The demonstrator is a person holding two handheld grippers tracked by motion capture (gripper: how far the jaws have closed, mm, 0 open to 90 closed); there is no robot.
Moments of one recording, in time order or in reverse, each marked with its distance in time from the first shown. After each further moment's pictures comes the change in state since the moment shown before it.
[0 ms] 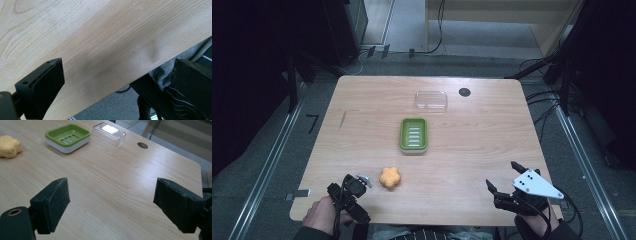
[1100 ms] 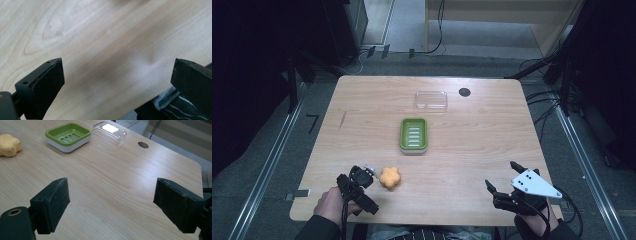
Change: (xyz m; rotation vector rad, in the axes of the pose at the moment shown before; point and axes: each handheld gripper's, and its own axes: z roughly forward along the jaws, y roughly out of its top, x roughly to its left) left arm 0.003 0.027 -0.001 -0.108 -0.025 0.016; right arm 0.001 0.001 0.001 0.007 0.001 -0.002
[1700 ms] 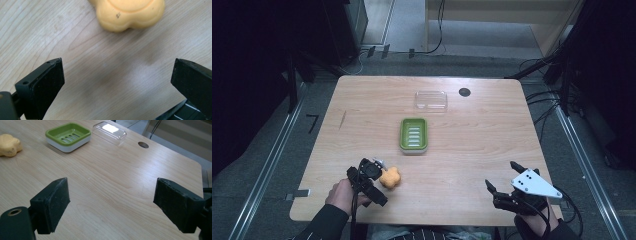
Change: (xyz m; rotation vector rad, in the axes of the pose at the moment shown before) left arm -0.003 0.028 0.004 -0.039 -0.017 0.023; right arm -0.001 0.000 0.000 -0.002 -0.001 -0.004
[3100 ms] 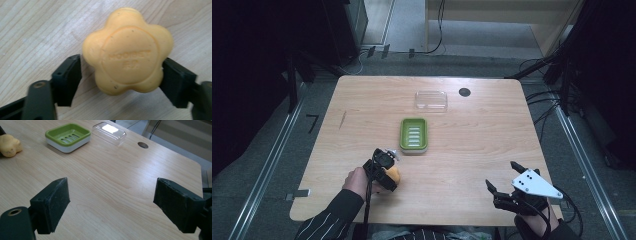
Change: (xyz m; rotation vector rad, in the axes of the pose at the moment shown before) left arm 0.001 0.040 0.013 -0.032 0.002 0.024; right arm 0.000 0.000 -0.001 -0.003 0.000 0.004
